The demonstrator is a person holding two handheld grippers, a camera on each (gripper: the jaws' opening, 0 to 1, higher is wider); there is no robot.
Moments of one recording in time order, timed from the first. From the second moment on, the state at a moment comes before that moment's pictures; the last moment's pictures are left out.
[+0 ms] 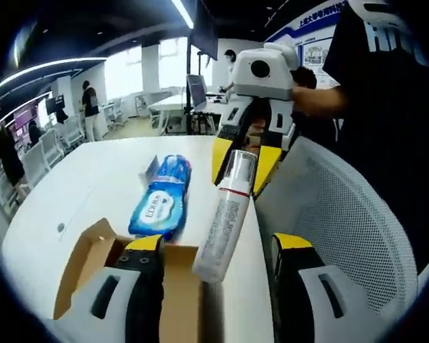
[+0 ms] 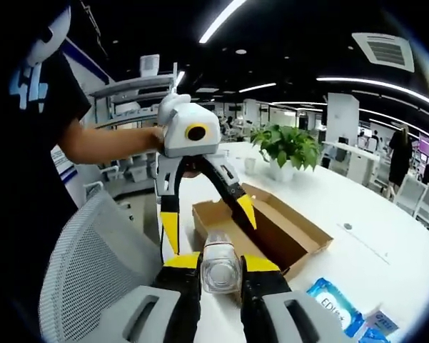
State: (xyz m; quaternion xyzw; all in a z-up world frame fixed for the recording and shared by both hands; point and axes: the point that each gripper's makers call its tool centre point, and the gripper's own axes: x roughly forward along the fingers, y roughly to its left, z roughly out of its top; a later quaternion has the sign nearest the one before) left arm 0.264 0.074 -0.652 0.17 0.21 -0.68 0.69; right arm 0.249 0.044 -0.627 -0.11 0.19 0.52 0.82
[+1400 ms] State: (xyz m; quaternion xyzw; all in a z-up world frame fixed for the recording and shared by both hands) left arm 0.298 0.177 -0.638 0.11 0.20 -0.47 0.85; right arm 0.363 -0.051 -0.611 -0.32 0.22 0.50 0.78
